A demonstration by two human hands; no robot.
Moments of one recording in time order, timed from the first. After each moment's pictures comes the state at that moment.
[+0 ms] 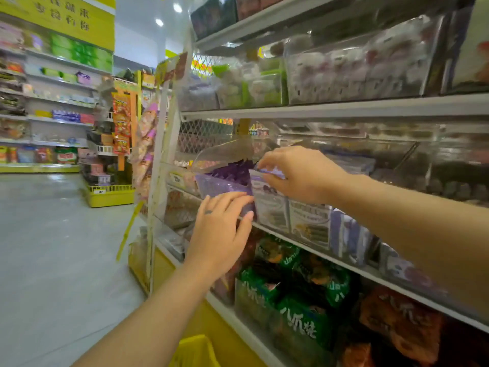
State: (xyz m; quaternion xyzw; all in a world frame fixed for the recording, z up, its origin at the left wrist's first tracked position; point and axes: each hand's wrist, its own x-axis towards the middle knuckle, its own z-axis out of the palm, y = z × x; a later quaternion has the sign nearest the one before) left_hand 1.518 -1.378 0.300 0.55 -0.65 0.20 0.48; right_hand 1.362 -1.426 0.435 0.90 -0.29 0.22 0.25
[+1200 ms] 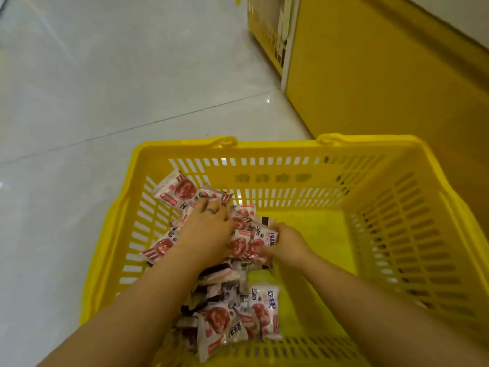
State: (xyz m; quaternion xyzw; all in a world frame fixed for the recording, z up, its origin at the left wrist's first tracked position) left_hand 1.747 -1.261 -0.162 0.76 -0.61 -0.08 -0.22; right_hand 1.604 -1.377 -0.214 0.74 -0.43 -0.11 -0.50
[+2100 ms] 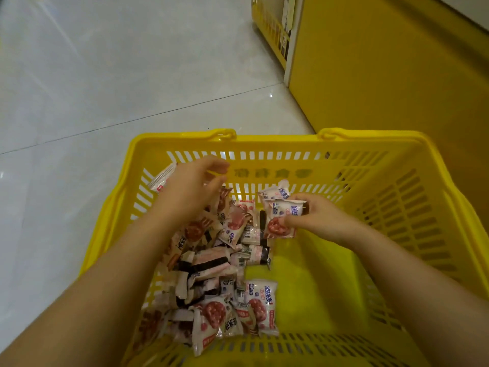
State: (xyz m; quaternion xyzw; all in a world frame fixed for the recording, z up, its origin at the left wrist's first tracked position) left_hand 1.775 -1.277 -0.109 0.84 -0.40 -0.19 0.30; right_hand 1.585 -1.433 -0.154 0.73 -0.32 -0.06 -0.60
